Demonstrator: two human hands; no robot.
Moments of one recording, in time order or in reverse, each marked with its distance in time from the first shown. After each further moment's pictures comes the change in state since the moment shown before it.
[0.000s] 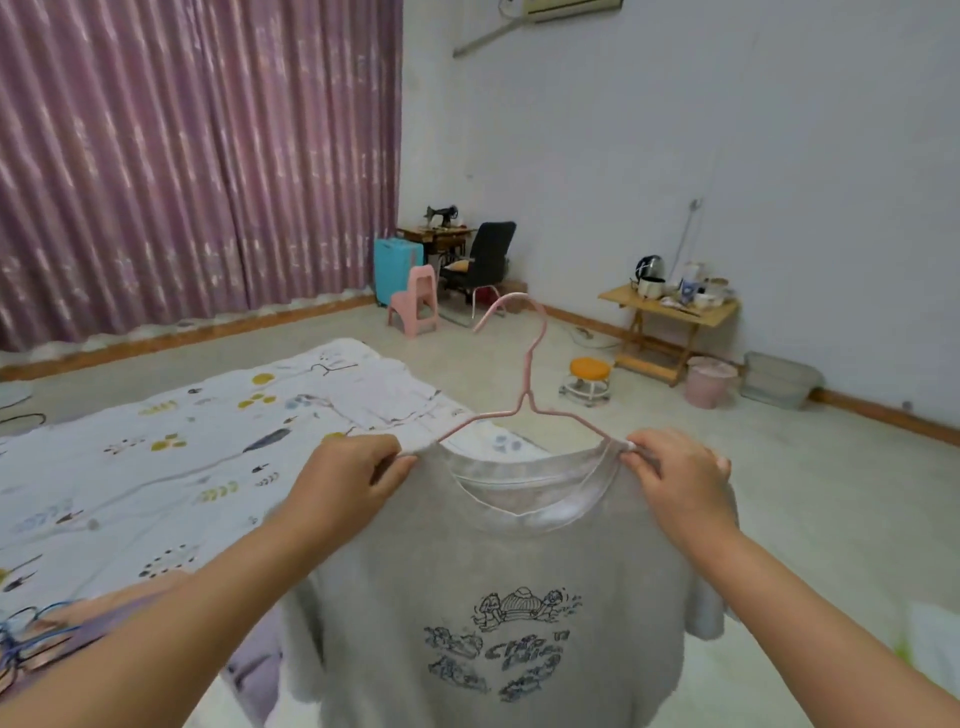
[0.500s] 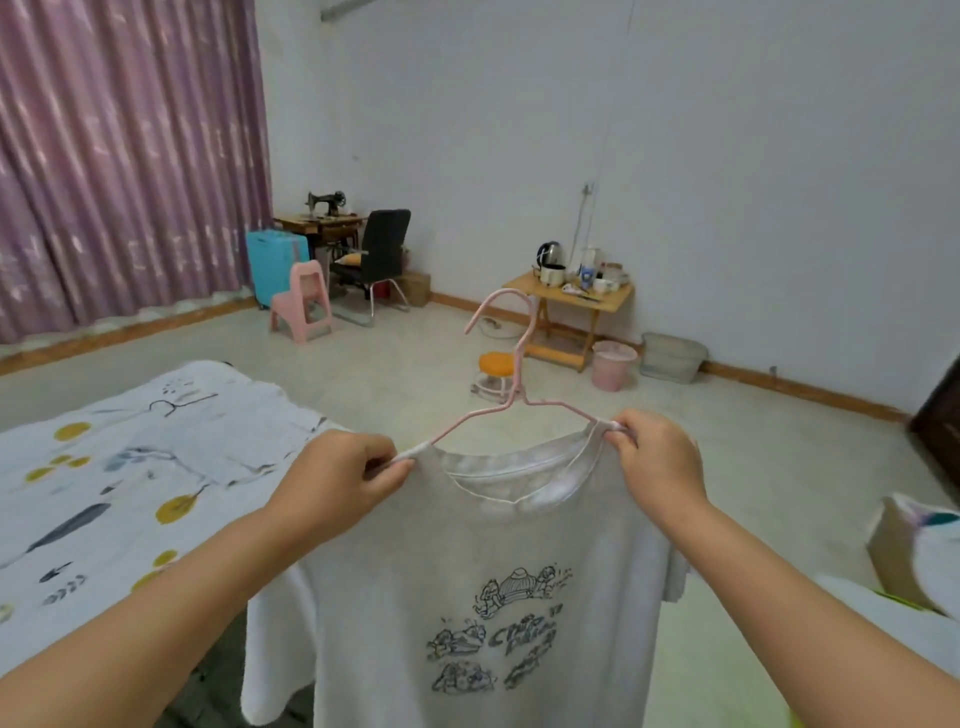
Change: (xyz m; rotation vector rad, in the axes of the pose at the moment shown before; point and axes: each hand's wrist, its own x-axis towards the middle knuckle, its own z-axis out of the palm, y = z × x) left_hand 0.210 0.016 0.158 -0.122 -0.150 0.158; right_hand 0.169 0.138 0.046 -0.090 0.048 0.217
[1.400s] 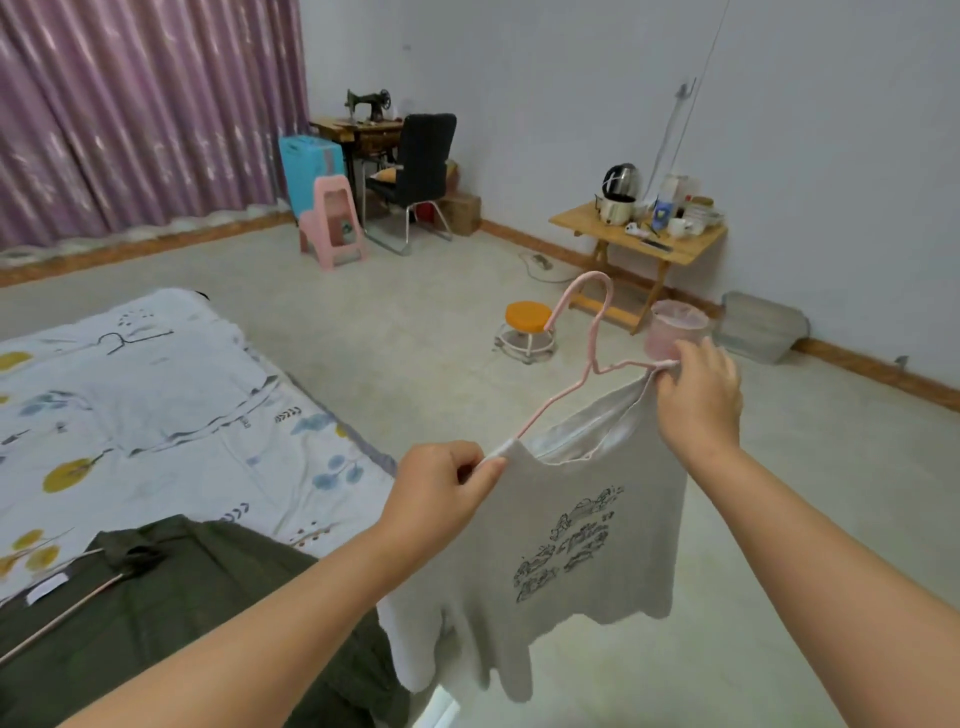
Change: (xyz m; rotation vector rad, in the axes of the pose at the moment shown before) left_hand 0.289 0.079 0.322 -0.367 0.060 -0.317; right_hand 0.352 0.249 0.146 0.025 -0.089 0.077
